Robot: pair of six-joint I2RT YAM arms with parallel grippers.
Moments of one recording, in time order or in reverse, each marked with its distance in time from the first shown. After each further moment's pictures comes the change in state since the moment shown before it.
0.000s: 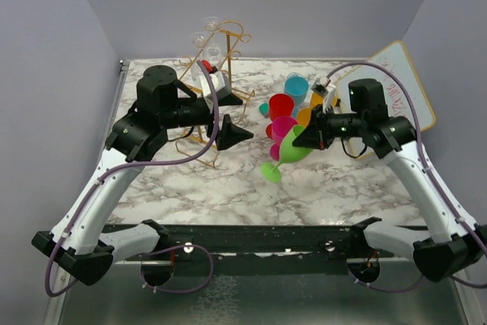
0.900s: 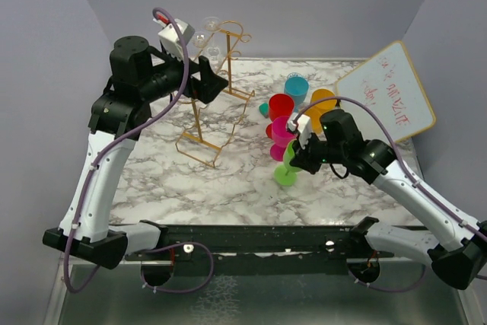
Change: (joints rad) left arm 0.214 0.124 0.255 -0.116 -0.308 -0.261; right arm 0.292 -0.157 -0.266 0.079 0.478 -0.335
